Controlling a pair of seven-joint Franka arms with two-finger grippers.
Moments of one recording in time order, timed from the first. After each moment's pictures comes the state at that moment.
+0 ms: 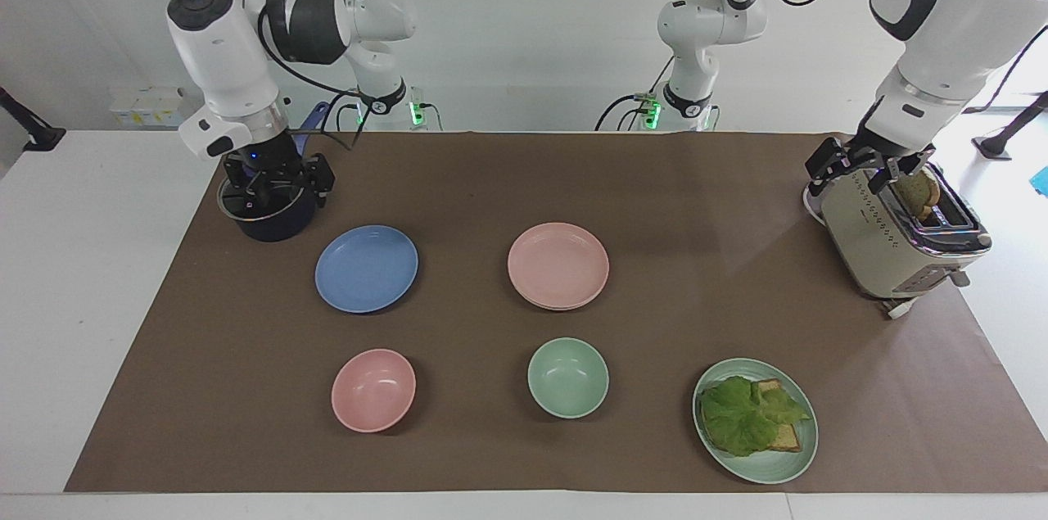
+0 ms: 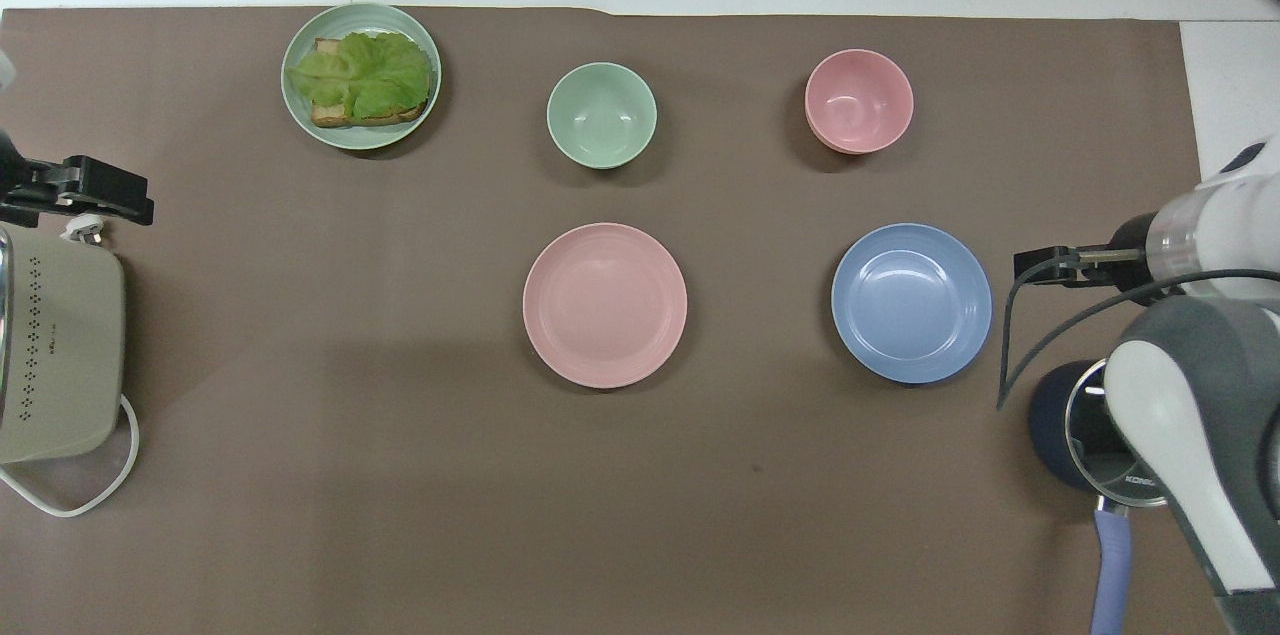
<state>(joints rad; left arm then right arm) 0.05 0.07 -0.07 -1.53 0.01 1.61 0.04 -0.04 -0.08 0.03 -2.04 -0.03 2.03 0.03</state>
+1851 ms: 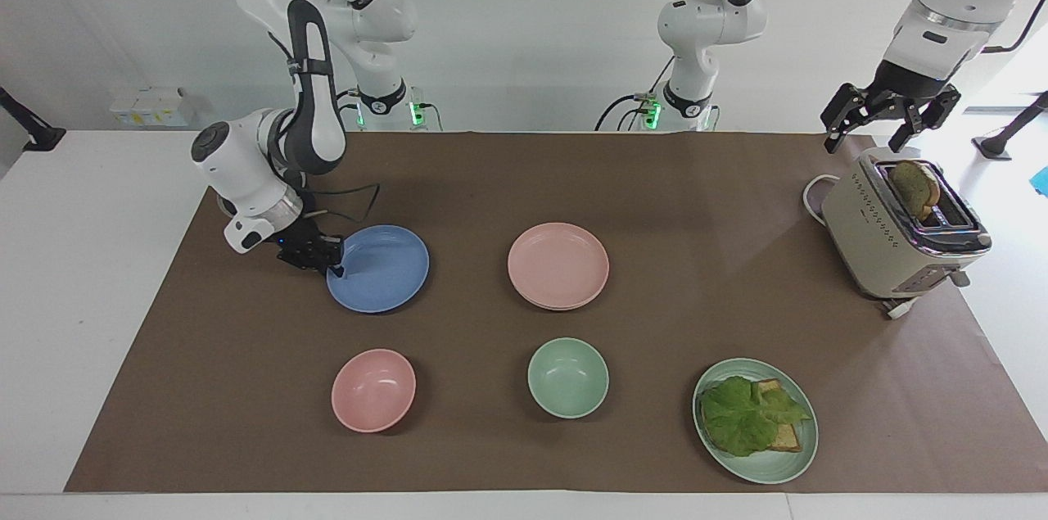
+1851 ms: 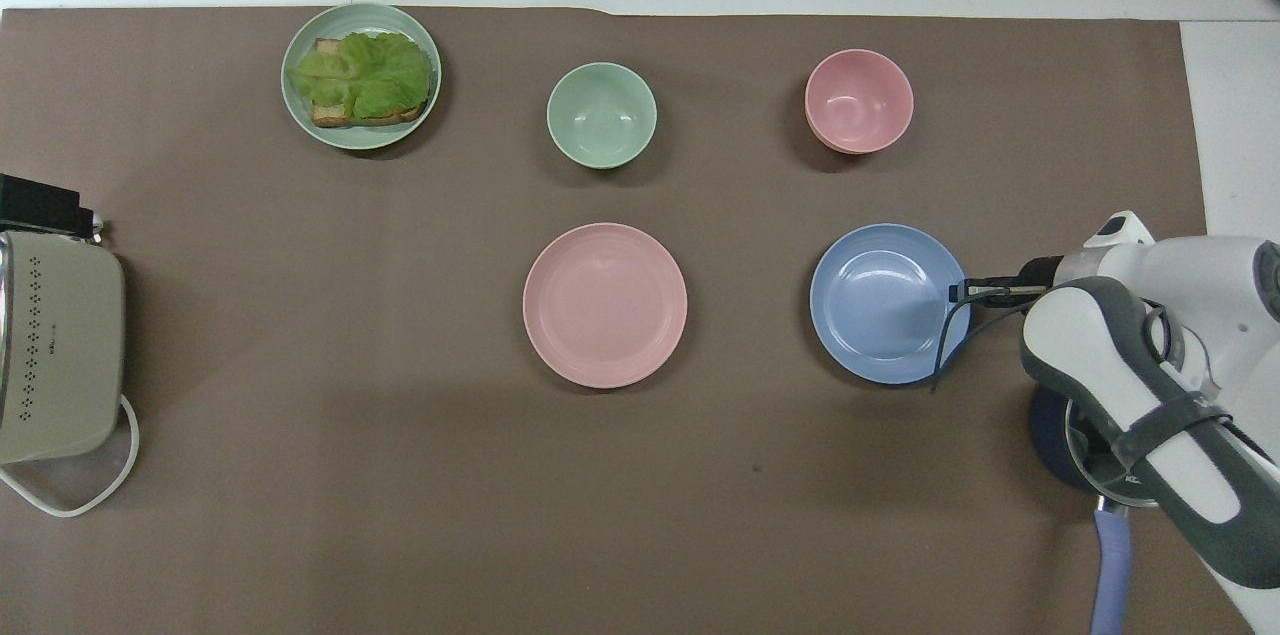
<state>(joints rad) 0.06 -0.02 -0.08 -1.52 0.01 1.57 0.05 -0.13 0.18 0.02 -2.24 0.44 2.44 -0.41</state>
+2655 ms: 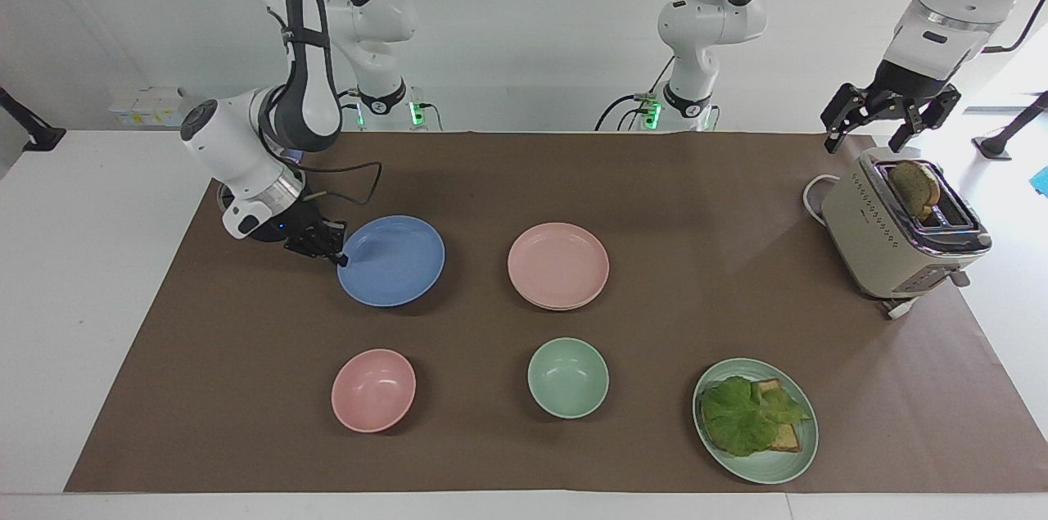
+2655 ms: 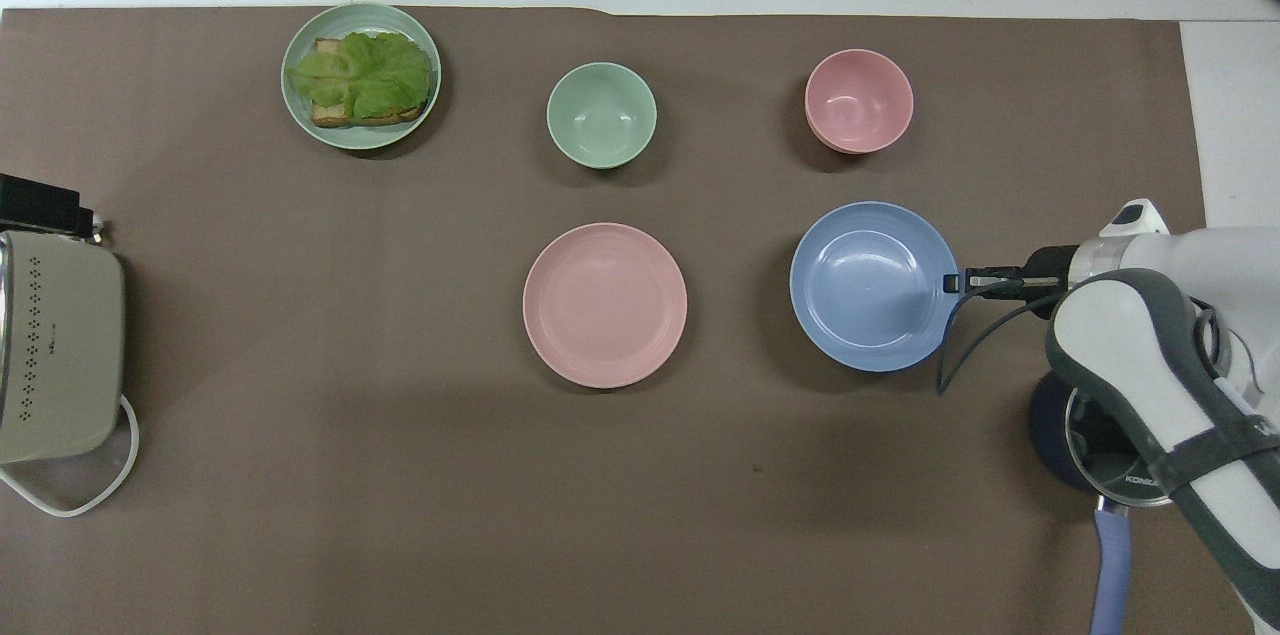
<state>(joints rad) 0.06 -0.02 -0.08 -1.52 0.01 1.57 0.05 -0.10 0.08 0.04 -2.21 0.54 2.34 -0.41</state>
